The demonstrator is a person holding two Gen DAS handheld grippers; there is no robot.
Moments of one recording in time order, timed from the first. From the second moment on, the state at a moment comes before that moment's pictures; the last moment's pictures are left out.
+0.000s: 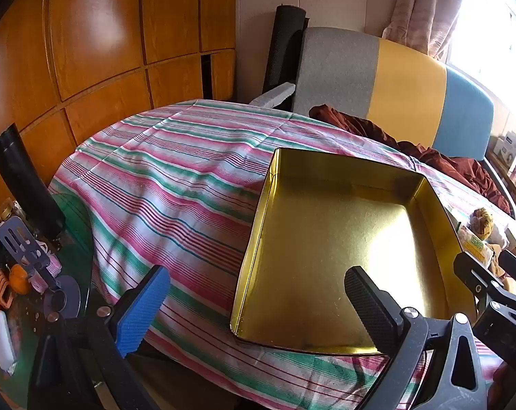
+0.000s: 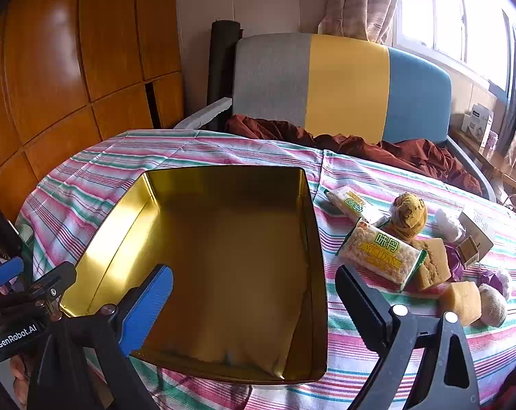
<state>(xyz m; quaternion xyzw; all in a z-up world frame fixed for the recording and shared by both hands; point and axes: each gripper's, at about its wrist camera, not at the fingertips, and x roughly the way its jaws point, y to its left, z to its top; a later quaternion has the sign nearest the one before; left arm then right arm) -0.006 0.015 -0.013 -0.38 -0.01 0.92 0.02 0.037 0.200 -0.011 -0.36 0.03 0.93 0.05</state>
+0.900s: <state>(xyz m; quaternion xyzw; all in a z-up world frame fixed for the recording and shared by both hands) -0.012 0.040 -0.021 -0.39 0.02 0.92 0.05 0.038 0.226 -0.018 -0.37 0.03 0.93 0.06</state>
